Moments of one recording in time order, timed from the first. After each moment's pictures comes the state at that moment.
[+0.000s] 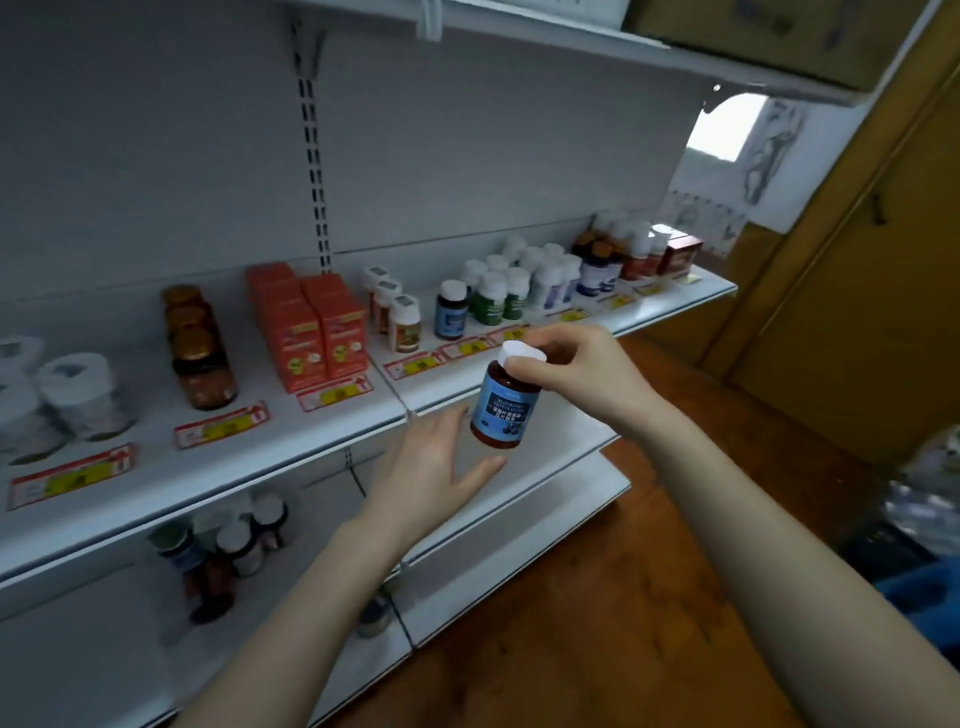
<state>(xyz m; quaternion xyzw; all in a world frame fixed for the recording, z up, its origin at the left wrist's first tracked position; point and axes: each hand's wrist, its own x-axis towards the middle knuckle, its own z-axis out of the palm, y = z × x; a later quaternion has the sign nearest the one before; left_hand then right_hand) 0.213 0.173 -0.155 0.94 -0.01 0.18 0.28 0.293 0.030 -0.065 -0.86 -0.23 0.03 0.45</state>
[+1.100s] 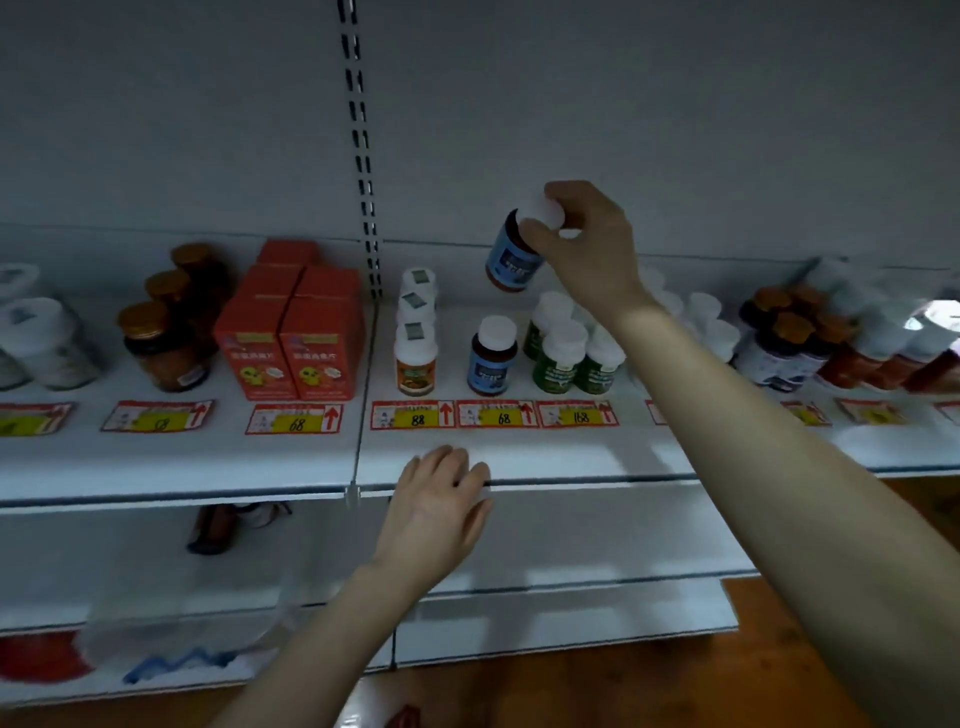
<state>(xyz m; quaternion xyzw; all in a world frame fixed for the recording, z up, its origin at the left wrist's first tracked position) 0.394 0.150 -0.256 0.96 0.15 0.21 0.09 0.596 0.138 -0.076 -0.76 -0.42 -0.03 0.50</state>
